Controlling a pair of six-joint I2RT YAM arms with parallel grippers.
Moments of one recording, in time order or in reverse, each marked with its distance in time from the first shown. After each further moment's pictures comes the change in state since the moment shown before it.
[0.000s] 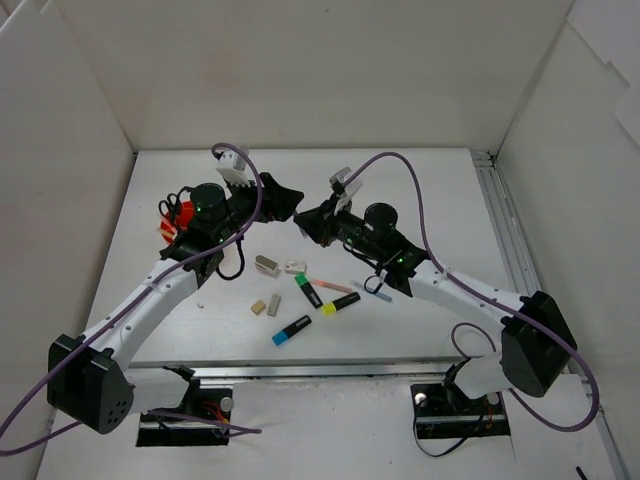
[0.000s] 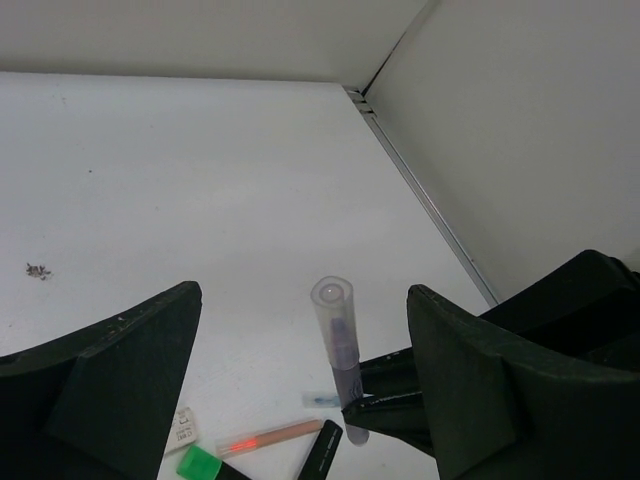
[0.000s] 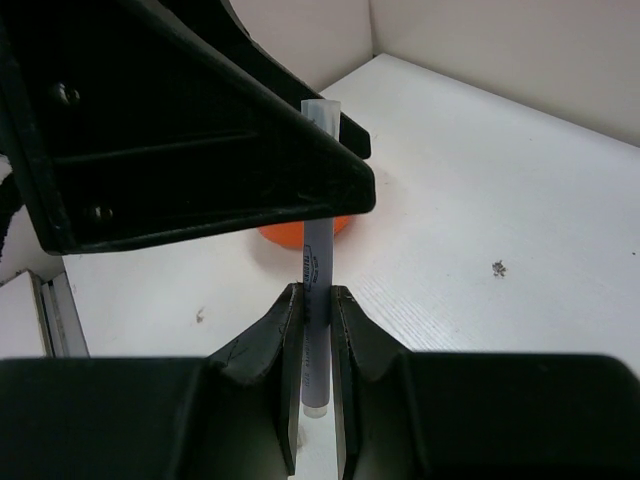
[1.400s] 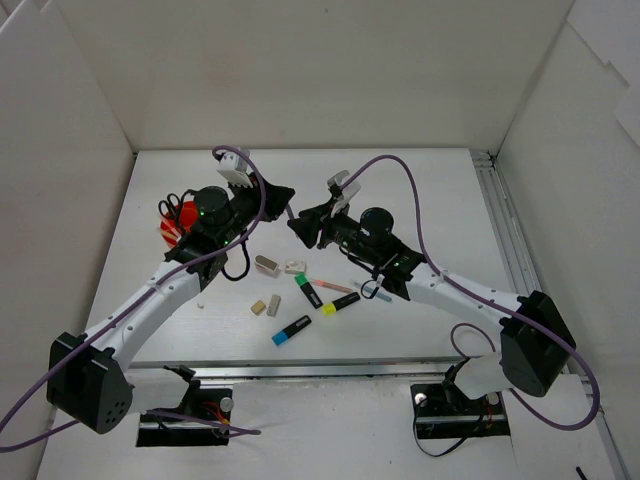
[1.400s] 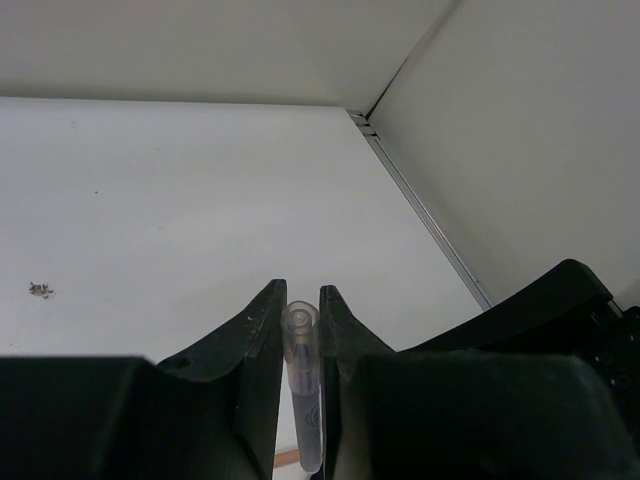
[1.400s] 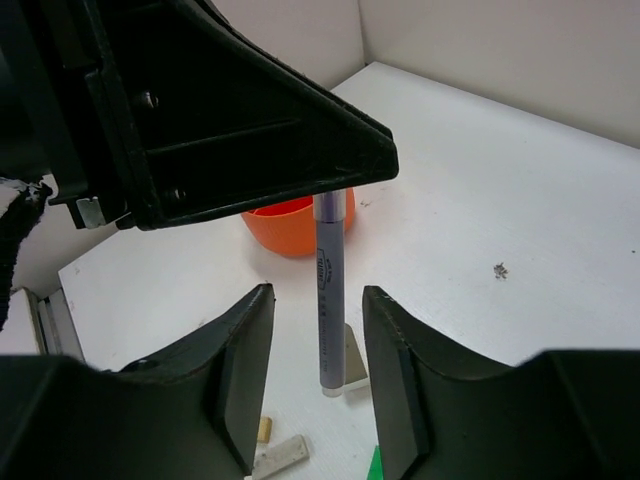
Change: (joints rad) left arm -0.025 0.003 -0.019 0.076 -0.063 0.000; right arm 0.038 0.003 -0.013 0.025 0.082 0.013
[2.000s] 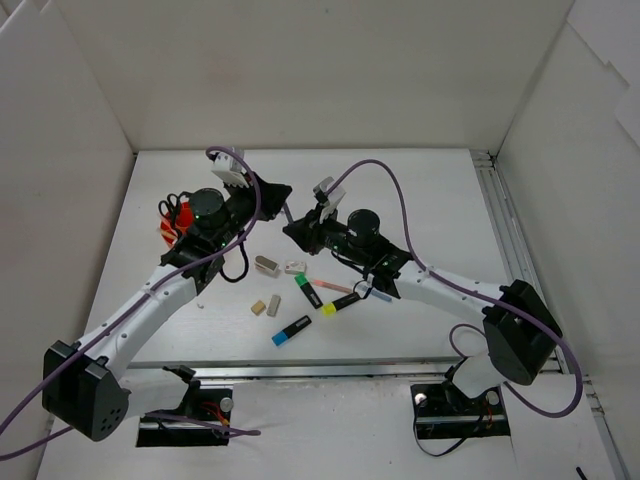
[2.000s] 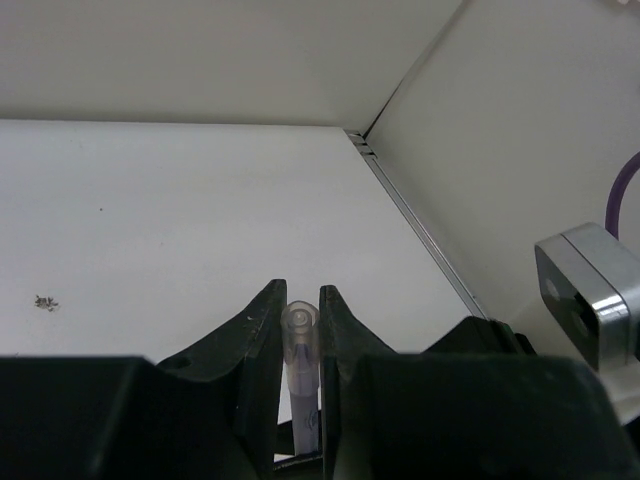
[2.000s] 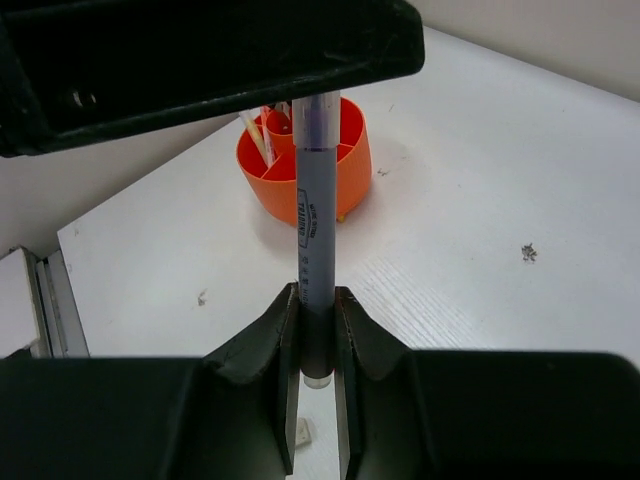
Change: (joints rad) left arm -0.010 -0.039 -0.001 0.000 -0.038 0.001; right arm 0.000 0.085 0.011 0.011 -0.055 -0.024
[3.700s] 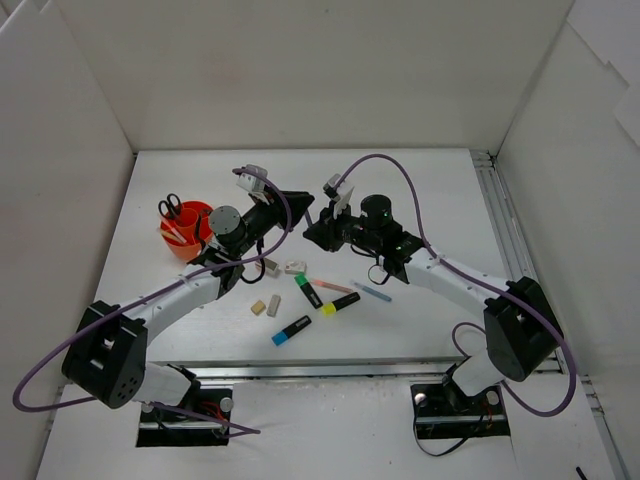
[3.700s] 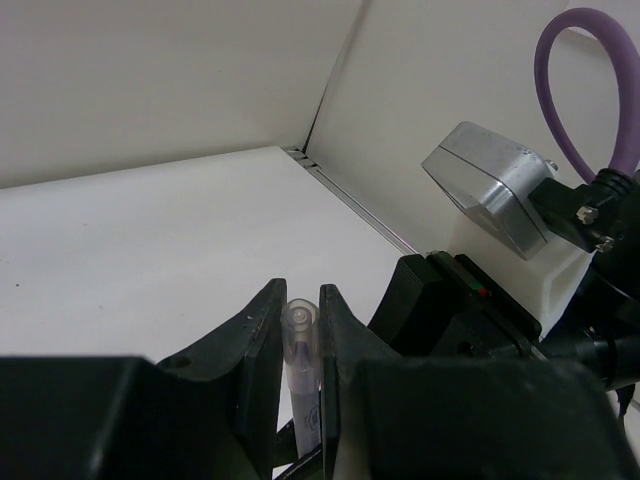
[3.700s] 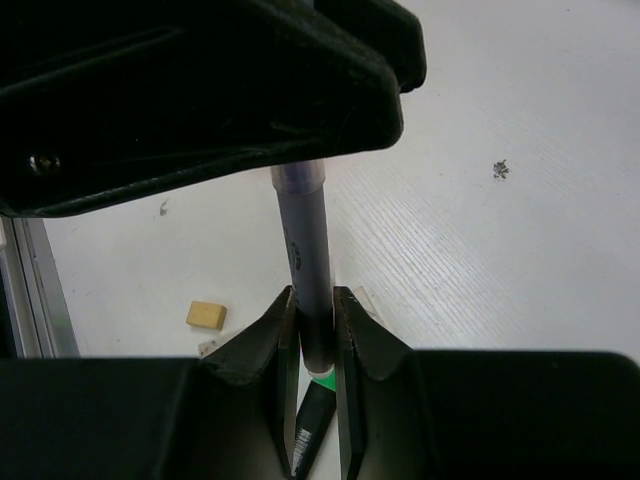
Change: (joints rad) left arm -0.058 0.180 -0.178 0.492 0.152 0.070; right arm -0.146 0.006 0.035 -0.212 -0.211 -0.093
